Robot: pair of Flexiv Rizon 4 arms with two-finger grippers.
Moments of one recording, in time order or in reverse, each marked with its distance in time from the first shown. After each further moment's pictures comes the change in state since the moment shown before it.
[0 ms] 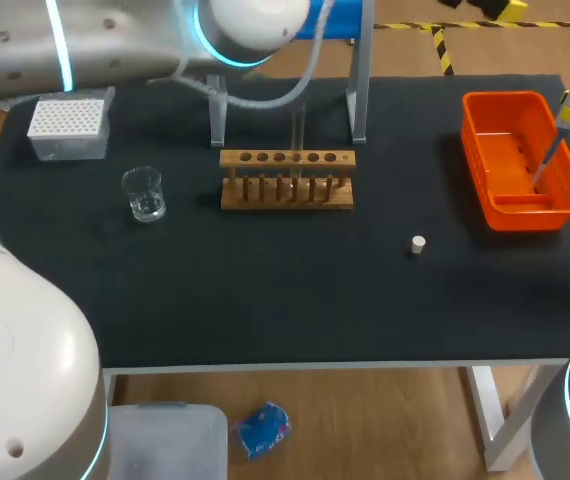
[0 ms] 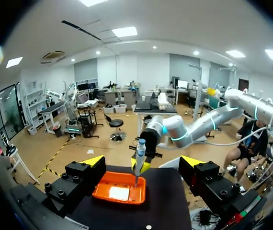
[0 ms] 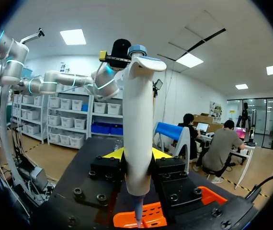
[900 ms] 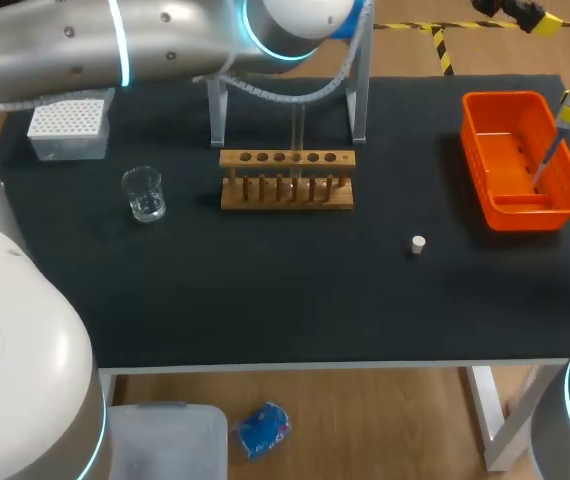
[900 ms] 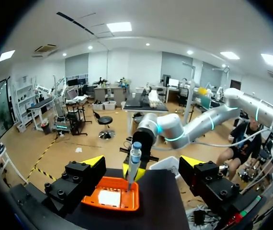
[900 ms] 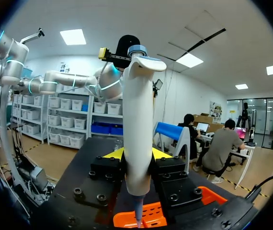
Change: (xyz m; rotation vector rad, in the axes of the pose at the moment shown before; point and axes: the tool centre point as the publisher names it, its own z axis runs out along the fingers) left arm -0.001 0.003 0.060 -0.022 0.107 -0.021; right arm 0.000 0.000 0.000 0.000 0.000 0.000
